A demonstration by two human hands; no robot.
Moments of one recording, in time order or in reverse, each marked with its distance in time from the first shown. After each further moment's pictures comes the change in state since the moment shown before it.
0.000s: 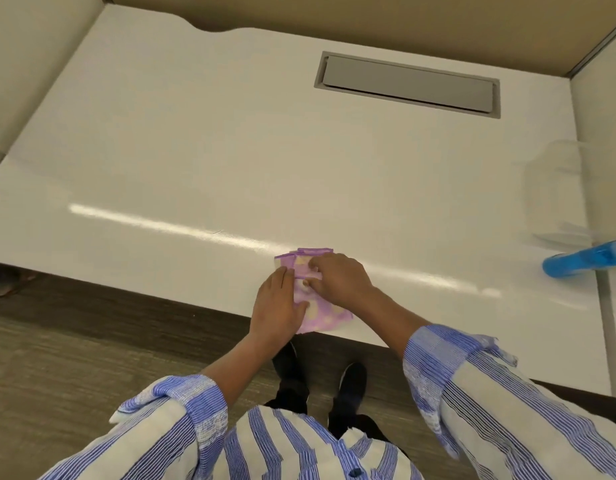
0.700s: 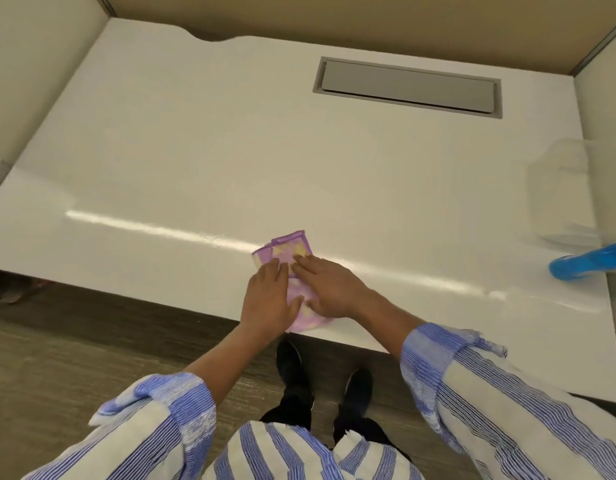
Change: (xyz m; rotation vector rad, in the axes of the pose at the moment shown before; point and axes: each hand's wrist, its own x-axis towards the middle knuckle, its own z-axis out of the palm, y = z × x) left_hand 0.020 -0.011 -0.013 0.197 0.001 0.045; right_hand 0.014 0.023 0.030 -0.111 -0.115 -0.370
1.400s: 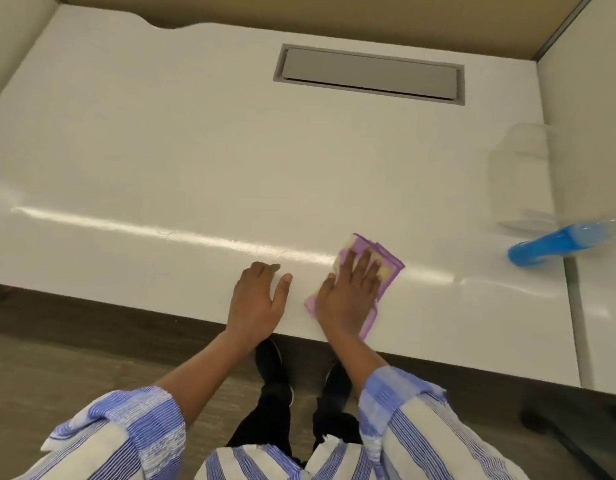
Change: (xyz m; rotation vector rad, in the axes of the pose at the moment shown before) left_hand -0.010 0.068 0.013 -0.341 0.120 -0.044; right_hand -0.066 0.017 0.059 0.256 0.572 1.007
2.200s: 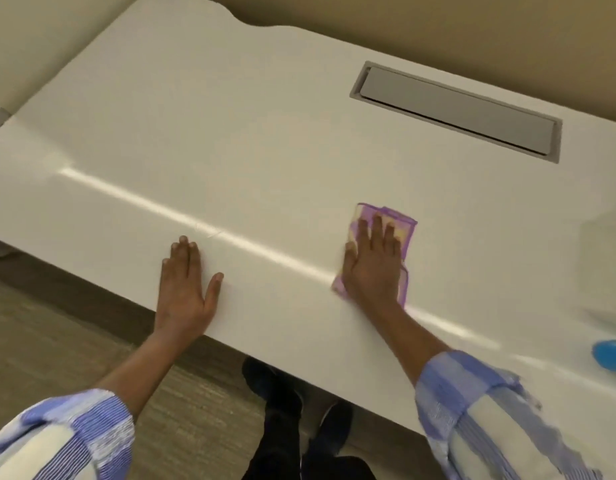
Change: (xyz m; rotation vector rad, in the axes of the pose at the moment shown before) left_hand 0.033 -0.183 -0.049 0.279 0.192 -0.203; right_hand 0.120 -0.078 0.008 -0.122 0.108 -0.516
